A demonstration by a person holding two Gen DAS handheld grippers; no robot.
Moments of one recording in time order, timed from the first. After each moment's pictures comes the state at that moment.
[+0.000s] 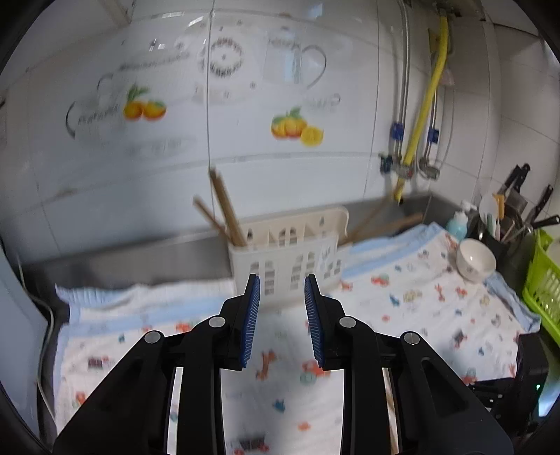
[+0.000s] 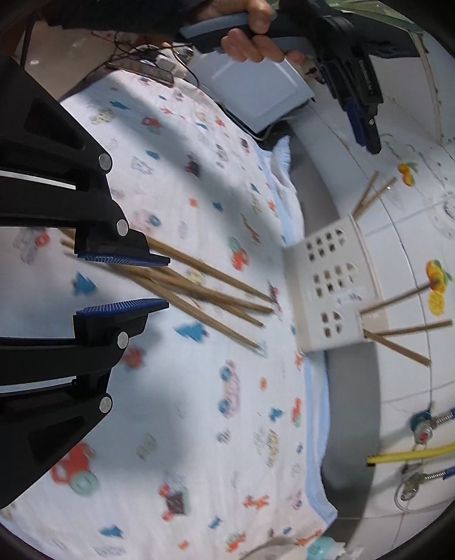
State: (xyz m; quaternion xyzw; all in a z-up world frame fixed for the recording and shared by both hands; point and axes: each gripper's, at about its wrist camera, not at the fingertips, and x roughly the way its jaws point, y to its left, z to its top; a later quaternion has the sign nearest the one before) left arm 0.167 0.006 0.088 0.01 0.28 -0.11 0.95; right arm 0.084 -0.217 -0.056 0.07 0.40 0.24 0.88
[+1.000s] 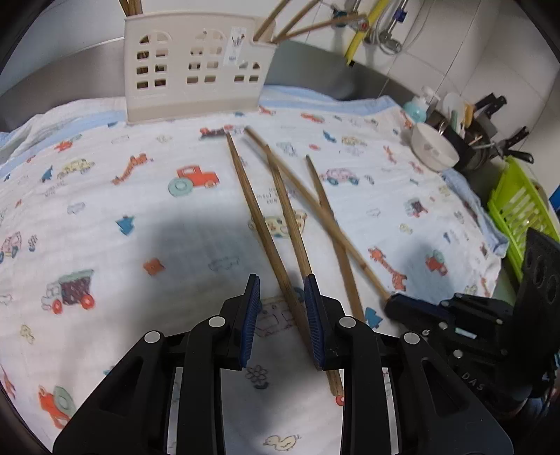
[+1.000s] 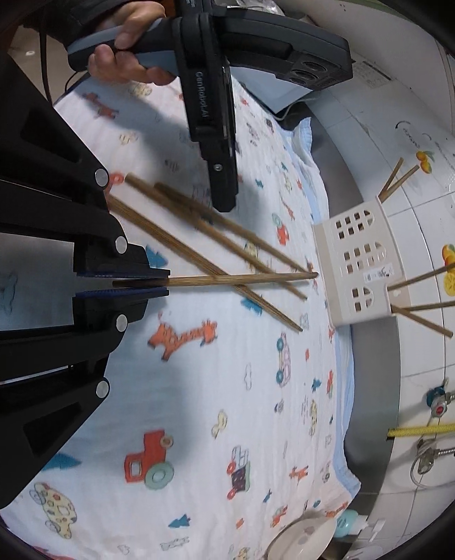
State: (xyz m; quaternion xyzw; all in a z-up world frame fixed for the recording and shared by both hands) left arm 0.118 -0.069 -0.074 -0.05 0.47 -0.21 0.86; right arm 0.055 -0.237 -0.085 0.06 0.42 0.18 0.89
